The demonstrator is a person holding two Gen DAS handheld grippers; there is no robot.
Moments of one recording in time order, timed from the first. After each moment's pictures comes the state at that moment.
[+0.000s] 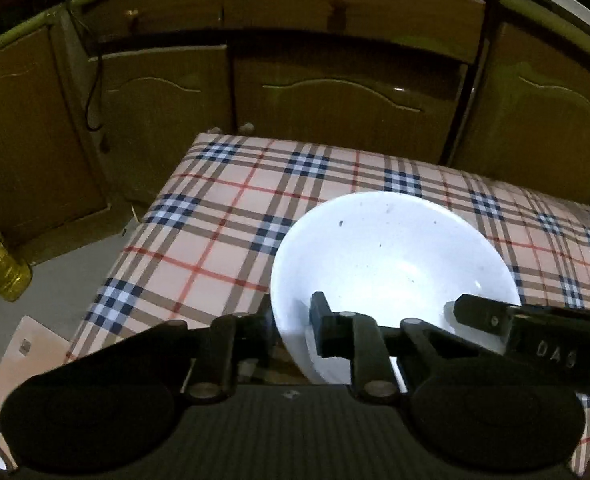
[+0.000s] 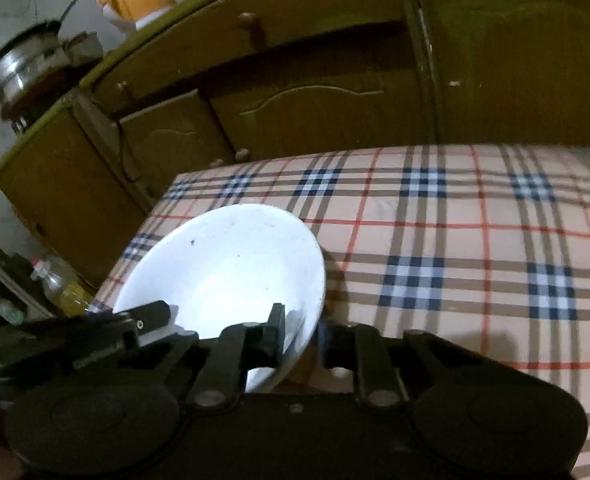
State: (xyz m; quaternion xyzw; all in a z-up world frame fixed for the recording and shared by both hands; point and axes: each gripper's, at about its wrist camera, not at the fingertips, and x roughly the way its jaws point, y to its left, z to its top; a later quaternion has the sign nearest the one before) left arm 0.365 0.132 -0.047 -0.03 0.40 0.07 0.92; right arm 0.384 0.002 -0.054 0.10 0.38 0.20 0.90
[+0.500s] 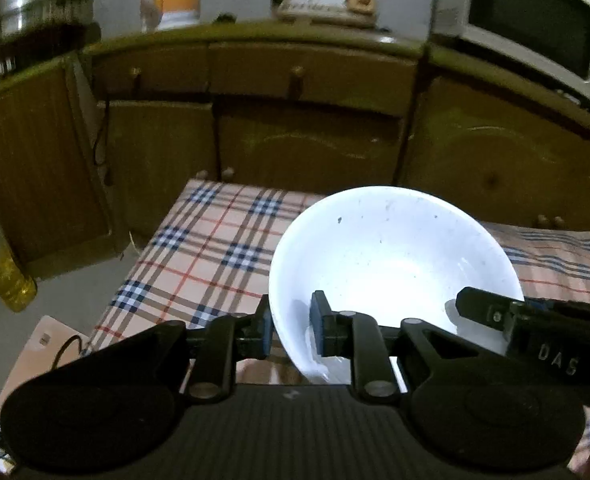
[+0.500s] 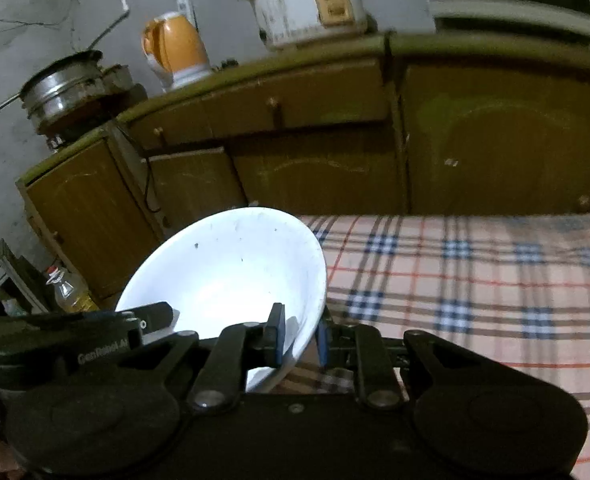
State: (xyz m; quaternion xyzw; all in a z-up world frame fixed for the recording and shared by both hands) left arm 0.279 0.071 0.033 -0.03 0.34 0.05 0.94; right arm 0.287 -0.059 0.032 0.08 0.31 0.19 0.93
